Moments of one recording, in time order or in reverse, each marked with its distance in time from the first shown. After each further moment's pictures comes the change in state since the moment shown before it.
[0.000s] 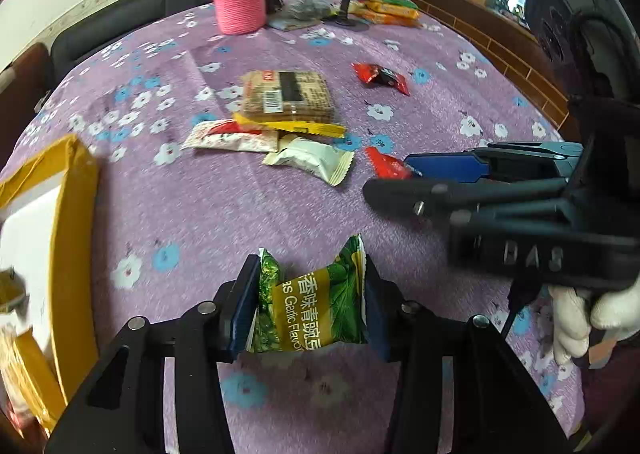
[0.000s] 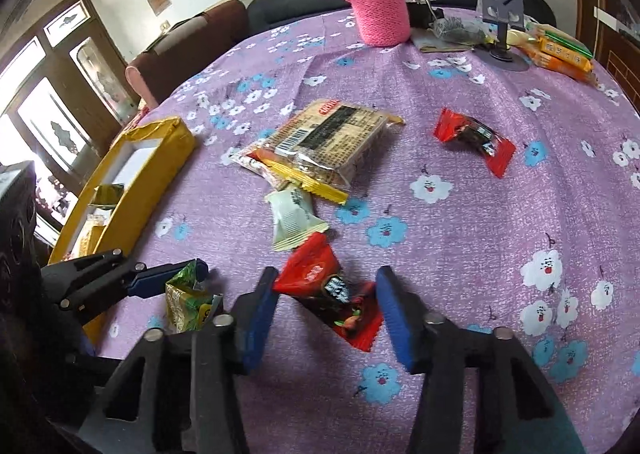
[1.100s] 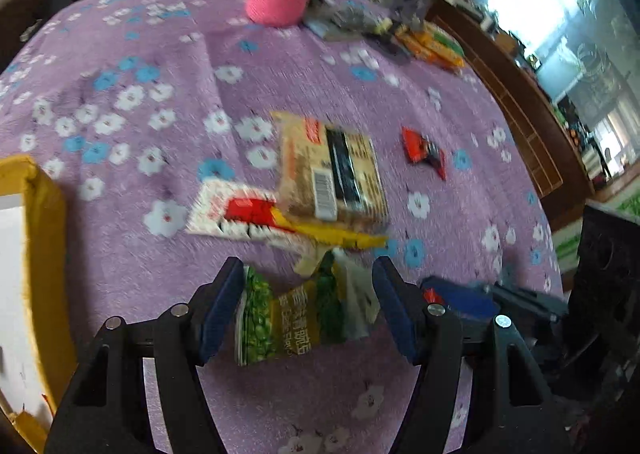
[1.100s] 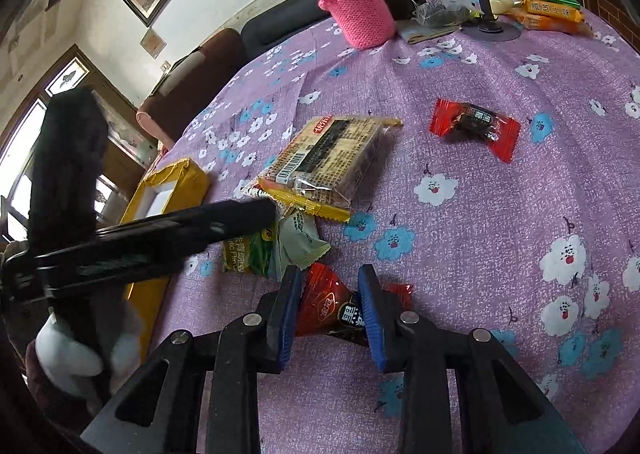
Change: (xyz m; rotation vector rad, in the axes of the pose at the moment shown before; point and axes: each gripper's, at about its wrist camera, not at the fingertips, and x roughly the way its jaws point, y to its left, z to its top) left arm 0.048 0.052 0.075 -0.200 0.117 -0.173; right arm 0.001 -0.025 0.006 0.172 -0.030 0.142
